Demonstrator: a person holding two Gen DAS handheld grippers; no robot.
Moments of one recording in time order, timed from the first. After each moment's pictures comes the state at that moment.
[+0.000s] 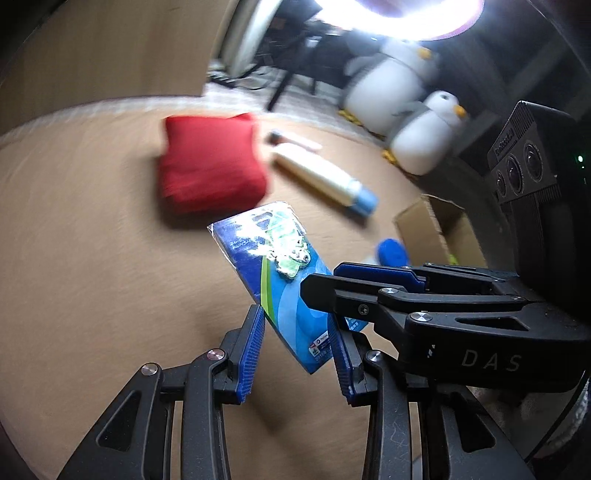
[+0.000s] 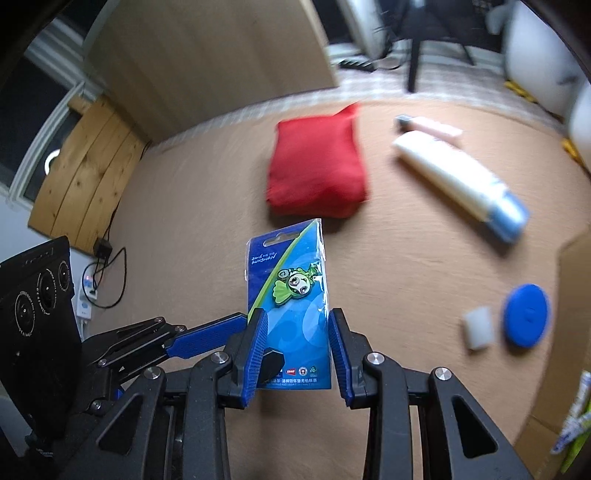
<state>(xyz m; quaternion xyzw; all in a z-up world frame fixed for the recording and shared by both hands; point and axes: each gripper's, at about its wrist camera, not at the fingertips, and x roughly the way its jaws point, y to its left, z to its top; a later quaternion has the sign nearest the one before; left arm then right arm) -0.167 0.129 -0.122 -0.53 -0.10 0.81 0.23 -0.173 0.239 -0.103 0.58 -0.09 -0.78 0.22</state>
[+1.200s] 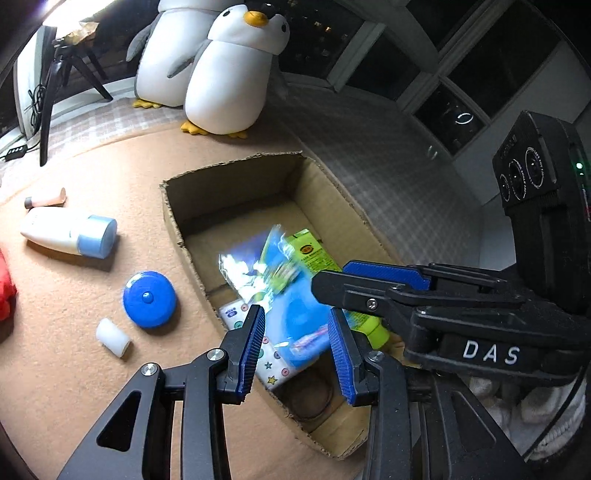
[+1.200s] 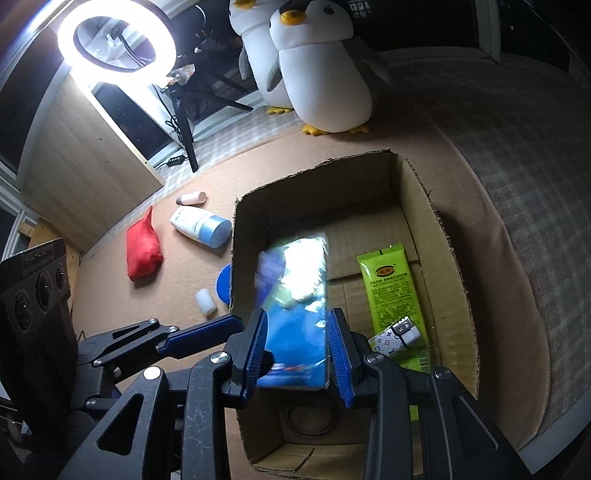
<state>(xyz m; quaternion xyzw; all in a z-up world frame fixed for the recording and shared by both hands) -0.157 0.386 -0.096 -0.52 0.00 0.76 0.39 -0.124 0.492 -0.078 0.53 -0.19 -0.82 0.04</state>
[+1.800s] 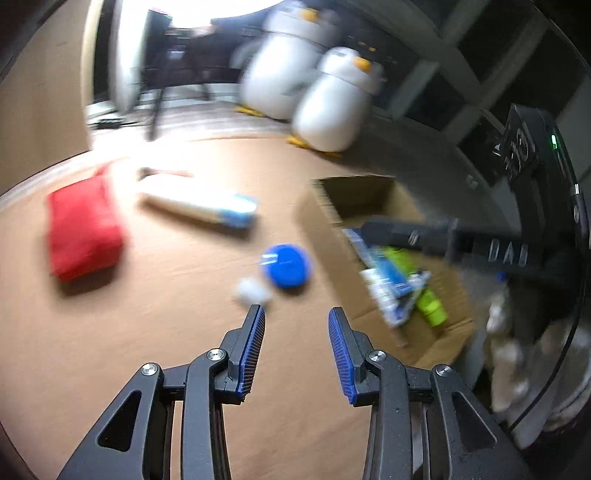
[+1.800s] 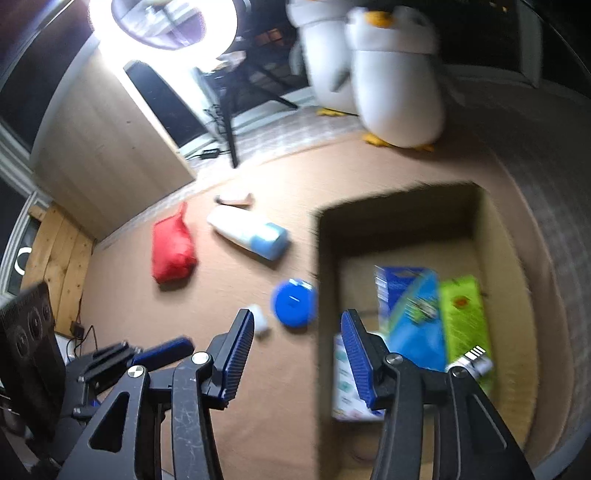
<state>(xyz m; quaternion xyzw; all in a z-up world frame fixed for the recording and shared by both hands) -0.156 0.243 -0.085 -0.51 -0.02 0.81 0.29 -0.170 0.413 -0.064 0.52 -0.16 -0.83 0.10</state>
